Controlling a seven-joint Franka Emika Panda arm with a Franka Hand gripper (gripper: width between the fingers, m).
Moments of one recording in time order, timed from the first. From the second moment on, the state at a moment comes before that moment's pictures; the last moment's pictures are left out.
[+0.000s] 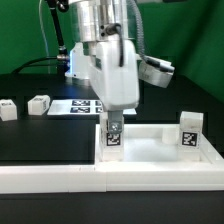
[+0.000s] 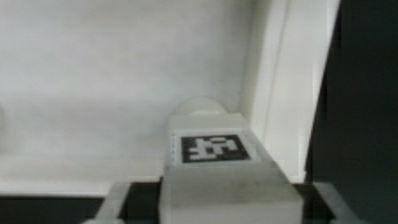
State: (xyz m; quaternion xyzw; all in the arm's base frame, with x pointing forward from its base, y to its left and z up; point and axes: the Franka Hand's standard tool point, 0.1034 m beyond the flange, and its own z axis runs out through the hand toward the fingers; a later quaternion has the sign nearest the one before) arm 0.666 -0.006 0.073 -0.65 0.76 -0.01 0.07
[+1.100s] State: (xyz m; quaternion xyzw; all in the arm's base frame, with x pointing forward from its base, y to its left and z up) arm 0.665 0.014 0.098 -0.56 0.82 0.00 0.09
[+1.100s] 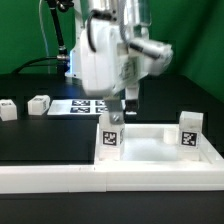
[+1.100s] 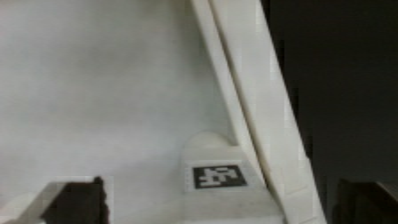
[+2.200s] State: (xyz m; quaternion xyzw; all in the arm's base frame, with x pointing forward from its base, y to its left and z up) arm 0.654 0.049 0.114 -0.58 0.81 0.01 0.10
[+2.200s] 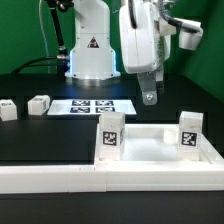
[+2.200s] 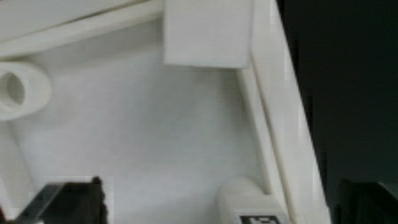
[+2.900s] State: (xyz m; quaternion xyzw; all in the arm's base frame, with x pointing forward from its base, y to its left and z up) arm 0.591 0.041 0.083 -0.66 0.75 0.02 0.06
